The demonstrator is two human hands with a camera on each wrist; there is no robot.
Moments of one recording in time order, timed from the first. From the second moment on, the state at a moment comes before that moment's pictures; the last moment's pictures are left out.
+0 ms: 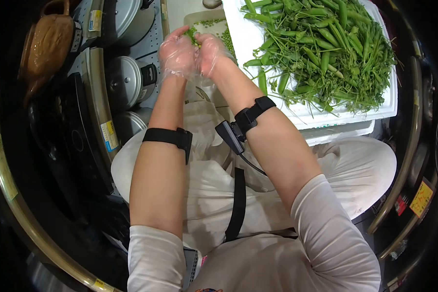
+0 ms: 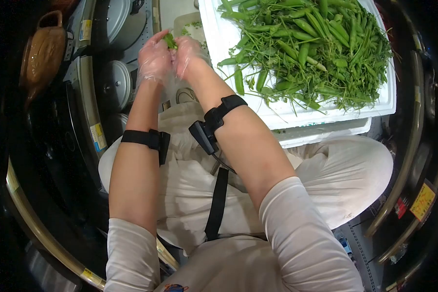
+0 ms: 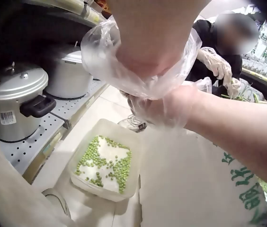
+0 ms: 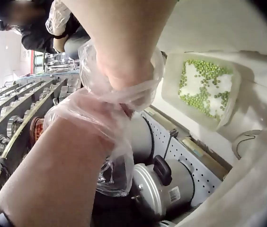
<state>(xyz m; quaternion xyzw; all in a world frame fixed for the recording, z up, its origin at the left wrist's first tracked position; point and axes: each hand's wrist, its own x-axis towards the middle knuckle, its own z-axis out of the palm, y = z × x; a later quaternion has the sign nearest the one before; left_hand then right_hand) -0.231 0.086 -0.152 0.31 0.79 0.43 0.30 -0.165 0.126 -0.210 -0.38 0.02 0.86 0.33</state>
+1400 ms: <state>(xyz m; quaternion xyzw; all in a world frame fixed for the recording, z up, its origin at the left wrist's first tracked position) -0.224 0.085 -0.098 0.25 0.69 0.61 0.30 -0.176 0.109 -0.183 -0.33 0.18 0.80 0.48</state>
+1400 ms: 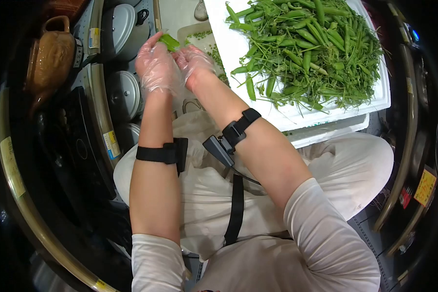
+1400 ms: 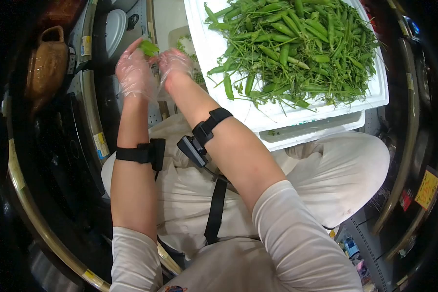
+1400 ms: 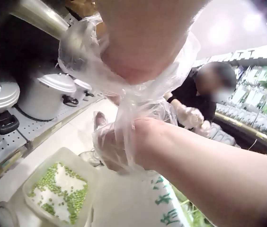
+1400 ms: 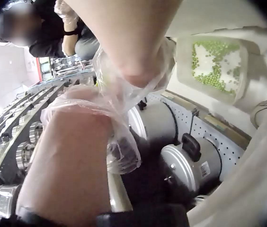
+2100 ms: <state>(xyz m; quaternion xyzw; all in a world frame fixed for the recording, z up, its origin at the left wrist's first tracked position) -0.074 0.045 0.018 0.38 0.49 0.49 0.61 0.138 0.053 0.003 -0.43 -0.24 0.74 0.46</state>
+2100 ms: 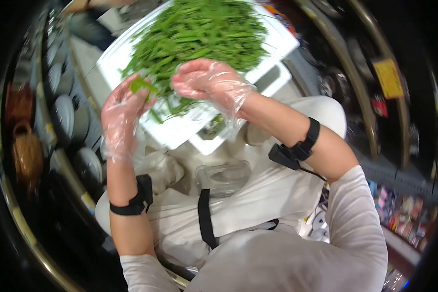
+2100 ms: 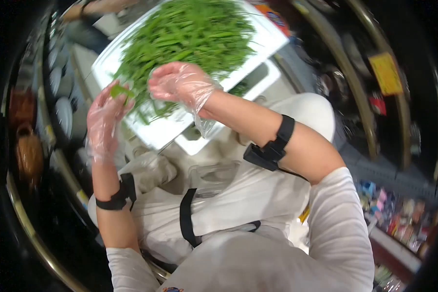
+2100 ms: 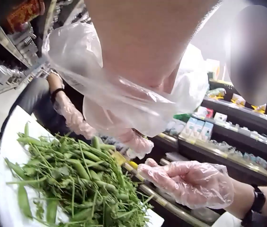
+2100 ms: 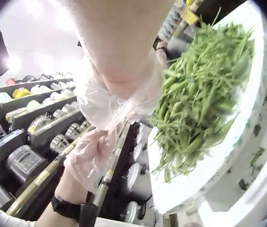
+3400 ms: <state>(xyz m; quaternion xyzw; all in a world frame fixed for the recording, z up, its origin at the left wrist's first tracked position) 0.078 0.046 -0.048 0.57 0.47 0.15 0.66 0.269 0.034 -0.100 -0.57 -0.81 -0.01 0.14</state>
